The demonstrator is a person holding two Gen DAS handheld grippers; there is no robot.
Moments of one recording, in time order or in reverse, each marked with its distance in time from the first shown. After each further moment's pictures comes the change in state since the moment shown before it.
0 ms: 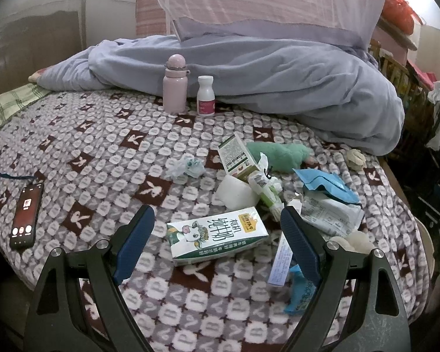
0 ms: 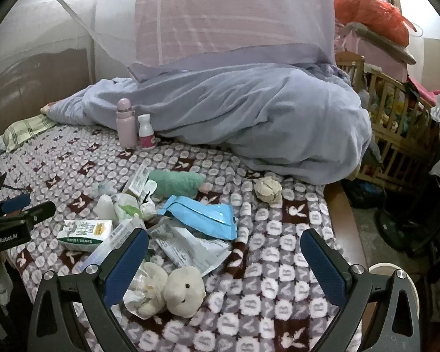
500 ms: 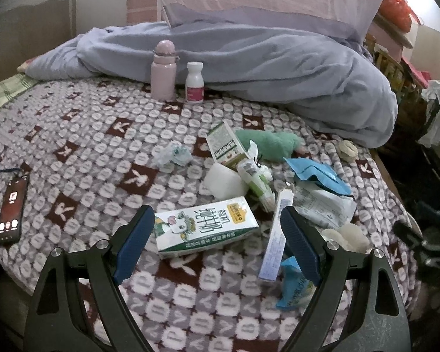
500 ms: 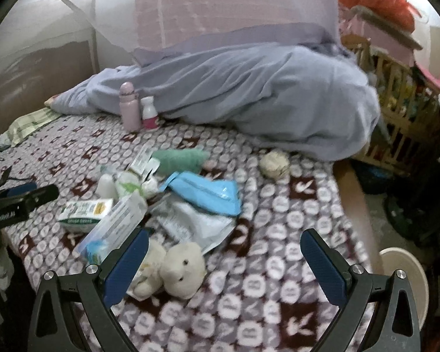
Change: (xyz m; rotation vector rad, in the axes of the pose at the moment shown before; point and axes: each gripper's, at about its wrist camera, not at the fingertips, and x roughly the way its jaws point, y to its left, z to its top) left arm 0.016 -0.003 -0.004 -0.003 0.064 -0.066; right arm 0.014 -0.009 -0.025 0.016 0.083 0.069
